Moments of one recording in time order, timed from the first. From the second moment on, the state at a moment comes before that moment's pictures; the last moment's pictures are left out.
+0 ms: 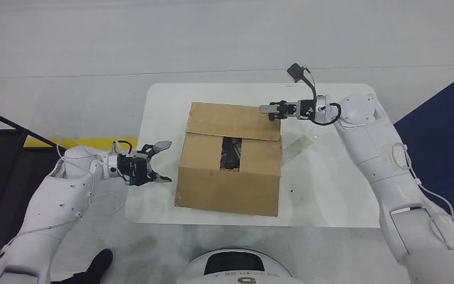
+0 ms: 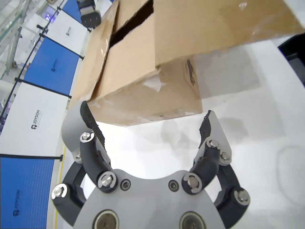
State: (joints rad) left arm 1.19 -0.85 -1.14 -1.25 2.35 -0.56 1.26; right arm -0.76 -1.09 1.04 -1.08 0.19 -0.43 1.16
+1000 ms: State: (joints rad) left arm 0.96 -0.67 -0.79 -1.29 1.84 -0.51 1.22; right arm -0.76 -1.09 1.04 -1.08 0.19 -0.43 1.16
